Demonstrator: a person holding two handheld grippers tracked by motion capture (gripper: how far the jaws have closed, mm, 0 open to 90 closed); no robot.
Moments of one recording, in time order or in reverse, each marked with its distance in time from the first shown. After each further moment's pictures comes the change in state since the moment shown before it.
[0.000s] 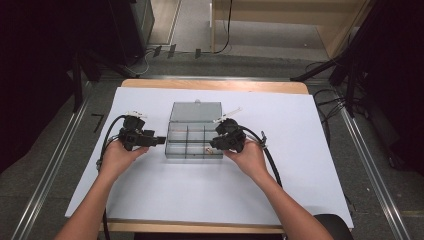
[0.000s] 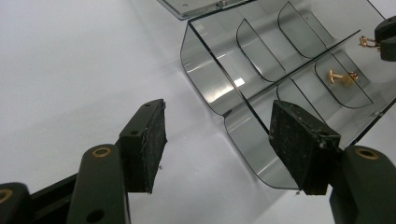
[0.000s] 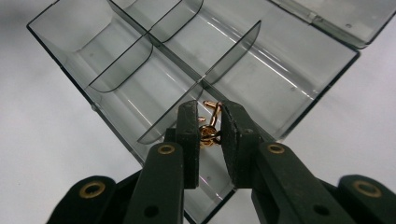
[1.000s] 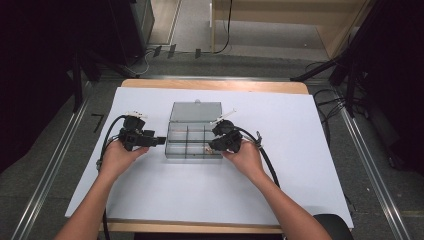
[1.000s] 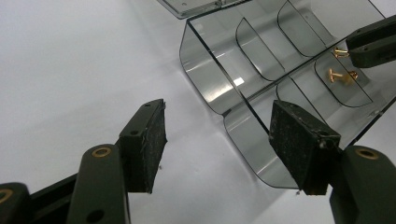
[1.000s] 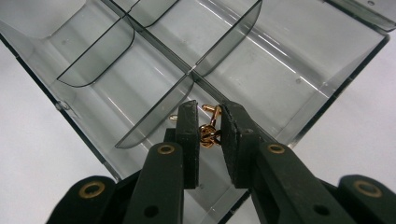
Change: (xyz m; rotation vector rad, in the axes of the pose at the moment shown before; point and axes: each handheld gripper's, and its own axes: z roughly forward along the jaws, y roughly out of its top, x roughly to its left) left arm 0.000 0.000 0.000 0.001 -0.001 -0.001; right arm -0.003 0.001 0.019 0.049 -0.026 0.007
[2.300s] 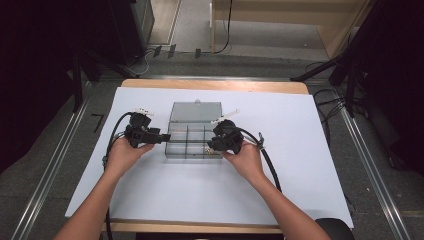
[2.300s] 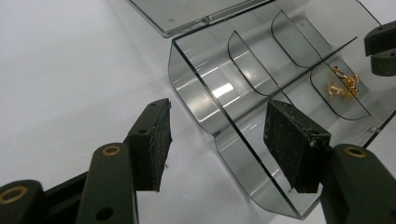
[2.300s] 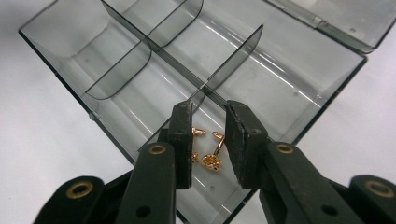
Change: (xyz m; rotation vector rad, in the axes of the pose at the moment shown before) left arm -0.008 0.014 0.011 0.013 0.000 0.023; right arm 0.007 -0.003 -0.017 -0.088 -0.006 0.004
